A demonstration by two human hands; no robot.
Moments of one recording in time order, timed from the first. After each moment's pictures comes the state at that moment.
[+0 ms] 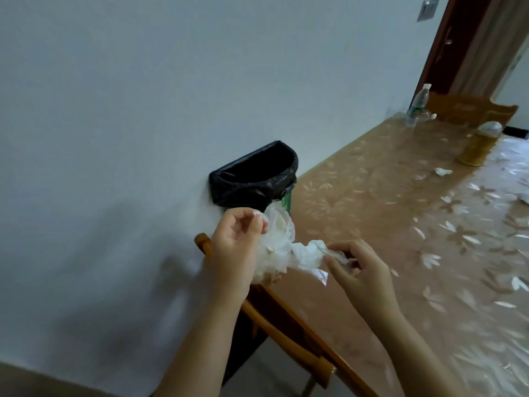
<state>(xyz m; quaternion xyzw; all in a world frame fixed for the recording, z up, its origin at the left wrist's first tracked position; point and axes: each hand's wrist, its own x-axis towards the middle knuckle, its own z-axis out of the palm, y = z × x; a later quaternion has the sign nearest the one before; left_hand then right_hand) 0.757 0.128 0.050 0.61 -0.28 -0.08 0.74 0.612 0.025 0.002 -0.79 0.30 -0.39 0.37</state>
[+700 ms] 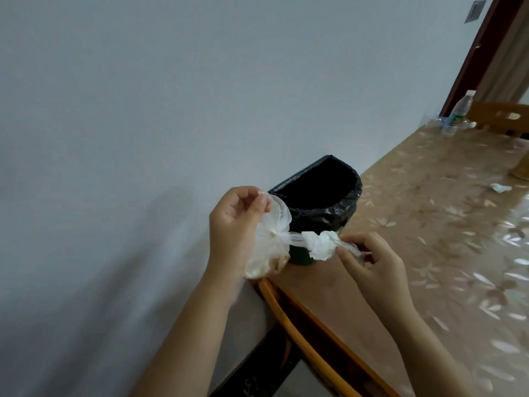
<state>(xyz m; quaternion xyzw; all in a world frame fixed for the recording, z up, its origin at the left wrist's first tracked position) 0.943 0.141 0.071 0.59 -0.31 -0.11 0.74 0.785 0.032 0.006 -0.78 0.31 -0.42 0.36</state>
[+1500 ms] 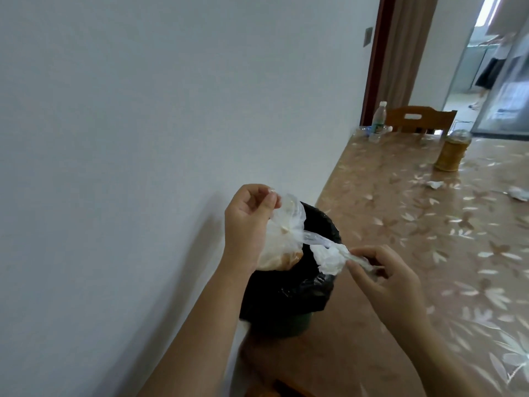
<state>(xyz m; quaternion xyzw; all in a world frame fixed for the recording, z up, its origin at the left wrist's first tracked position) 1.035 -0.038 0.091 0.51 -0.44 -0.23 0.71 0.838 -0.056 0.021 -0.71 0.41 -0.51 0.27</state>
